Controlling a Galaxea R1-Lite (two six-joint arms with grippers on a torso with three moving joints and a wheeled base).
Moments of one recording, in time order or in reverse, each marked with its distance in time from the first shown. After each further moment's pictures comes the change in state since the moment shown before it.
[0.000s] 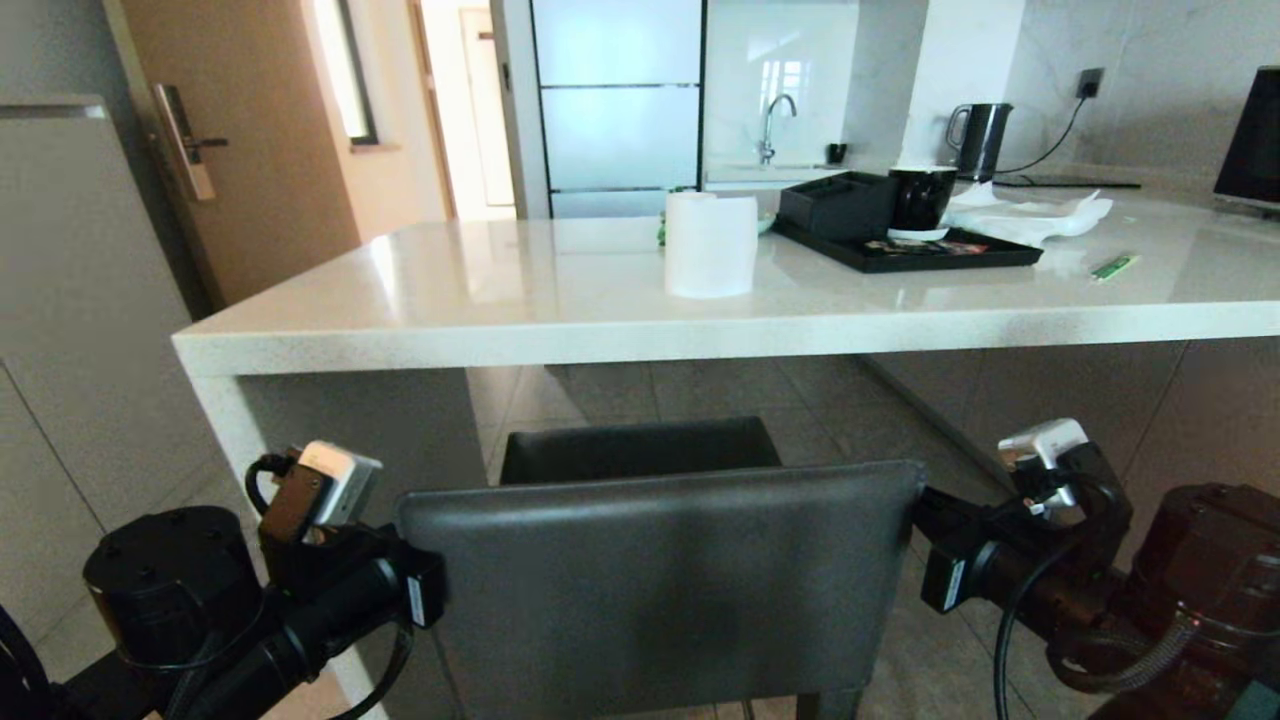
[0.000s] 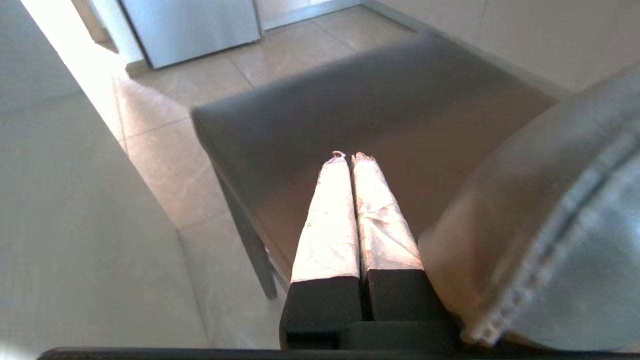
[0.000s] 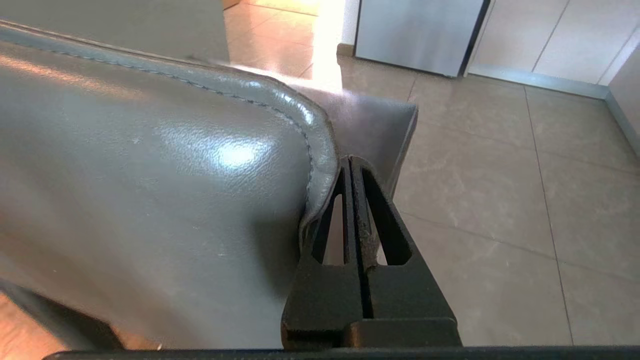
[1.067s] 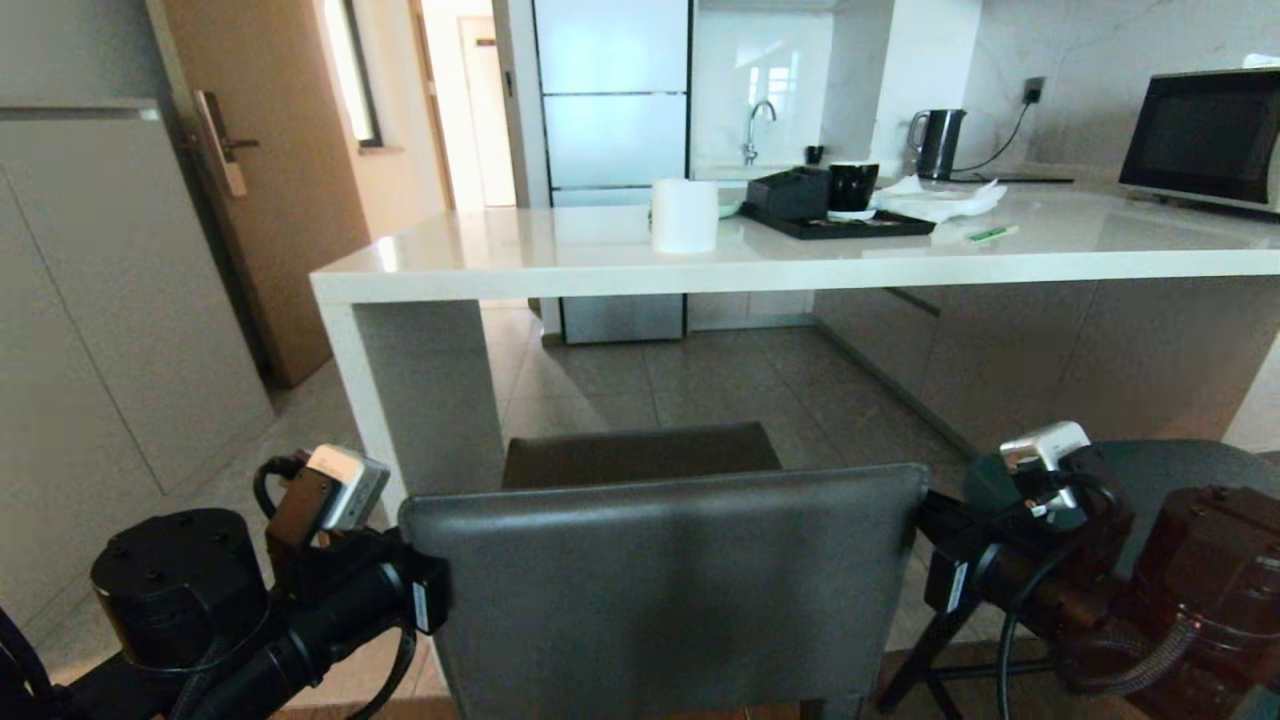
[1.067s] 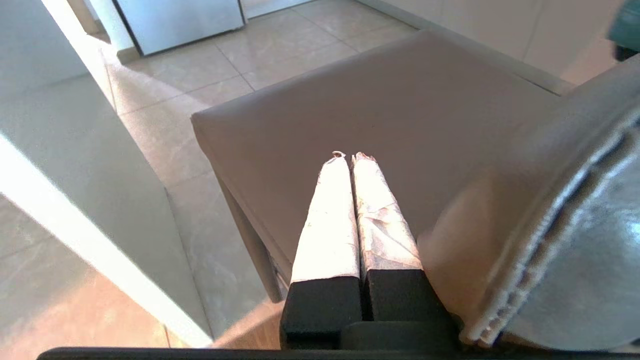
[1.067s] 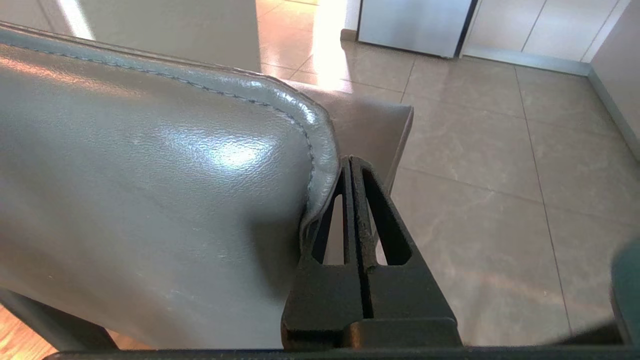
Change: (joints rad) left arm -0.023 0.000 -0.005 0.007 0.006 0.007; right arm 0.001 0.003 0.000 0.003 -0.002 0.007
